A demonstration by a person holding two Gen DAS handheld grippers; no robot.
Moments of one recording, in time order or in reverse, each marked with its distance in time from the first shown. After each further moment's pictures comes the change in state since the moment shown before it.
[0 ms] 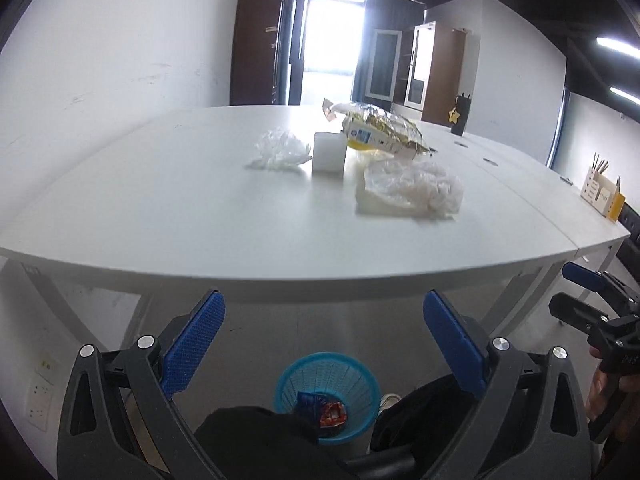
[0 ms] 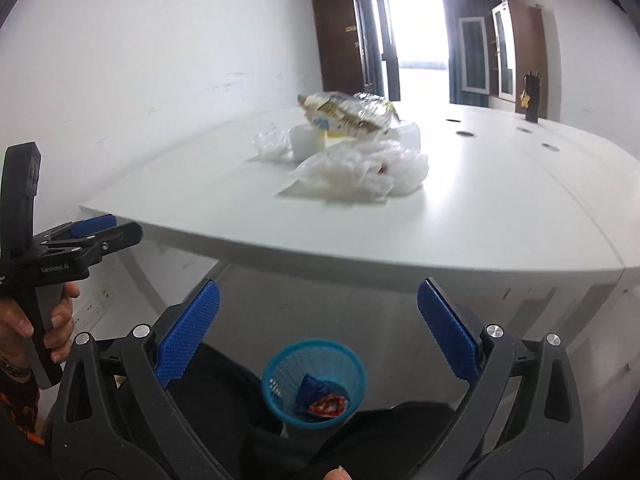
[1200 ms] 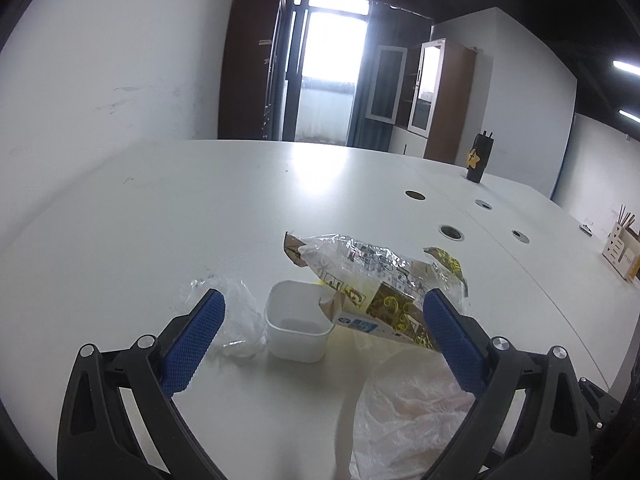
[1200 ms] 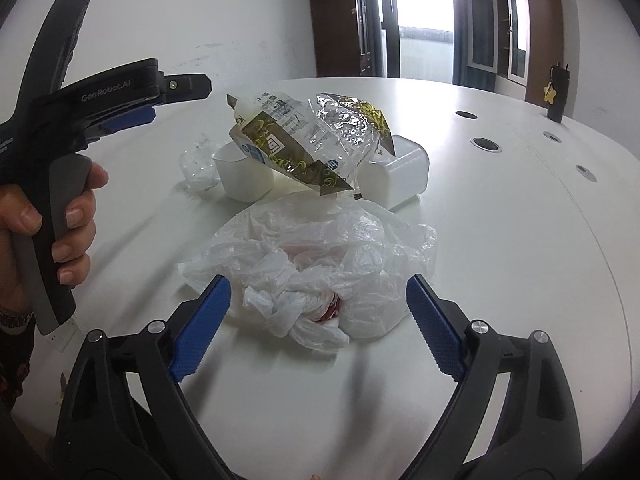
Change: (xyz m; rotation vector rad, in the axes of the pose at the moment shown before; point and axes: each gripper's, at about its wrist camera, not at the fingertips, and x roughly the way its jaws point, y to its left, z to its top) left arm 0.183 -0.027 0.200 -0.014 -0.041 -0.014; right arm 0.162 -0.056 0.123 -0.025 0.163 -0.015
